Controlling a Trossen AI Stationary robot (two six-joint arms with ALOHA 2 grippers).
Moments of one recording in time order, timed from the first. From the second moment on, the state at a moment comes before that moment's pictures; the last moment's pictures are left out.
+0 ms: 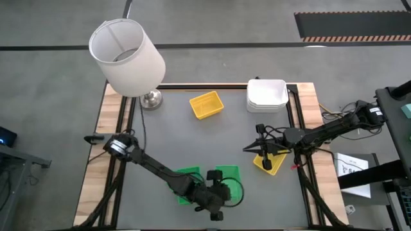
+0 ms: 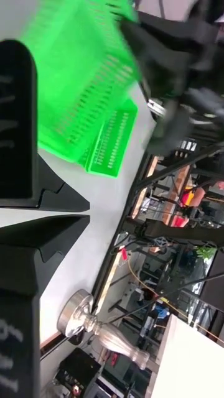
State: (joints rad) left arm -0.52 2.11 1.74 -0.35 -0.38 -0.37; right arm 0.21 0.95 0.20 0.68 0.03 -0.33
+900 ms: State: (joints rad) left arm -0.84 1.93 1.70 -0.90 -0.80 -0.60; right arm 0.20 0.95 0.20 0.66 0.03 -0.28
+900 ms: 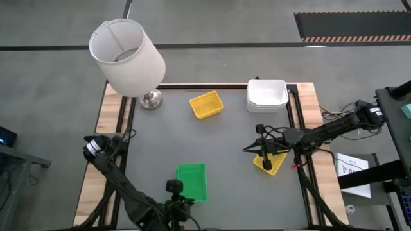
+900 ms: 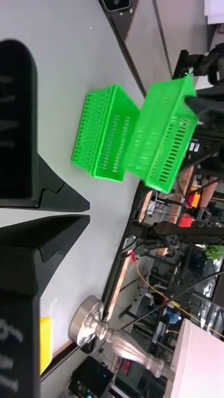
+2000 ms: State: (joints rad) left arm -0.82 1.93 1.50 -0.74 -0.71 -0.70; right arm 0.20 0.95 0.20 0.63 0.03 -0.27
